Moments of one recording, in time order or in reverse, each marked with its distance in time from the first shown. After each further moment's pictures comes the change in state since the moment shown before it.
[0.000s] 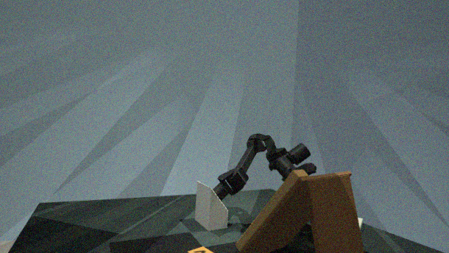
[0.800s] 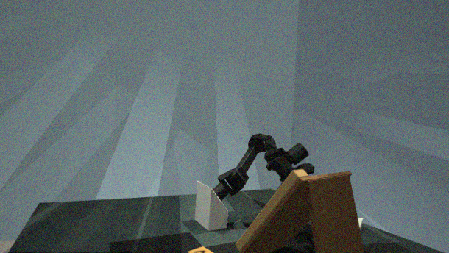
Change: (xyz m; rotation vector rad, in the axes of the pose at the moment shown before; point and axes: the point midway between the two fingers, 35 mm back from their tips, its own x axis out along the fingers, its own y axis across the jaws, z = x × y) arm 0.000 -0.012 0.000 0.000 0.000 0.000
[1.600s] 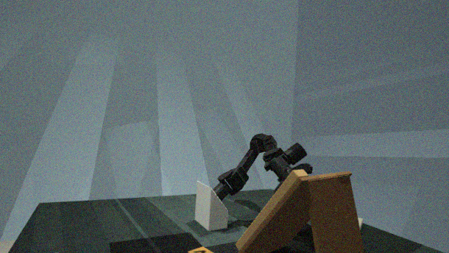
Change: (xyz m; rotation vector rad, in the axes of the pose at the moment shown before) arm 0.000 -0.012 0.000 -0.001 0.000 0.000
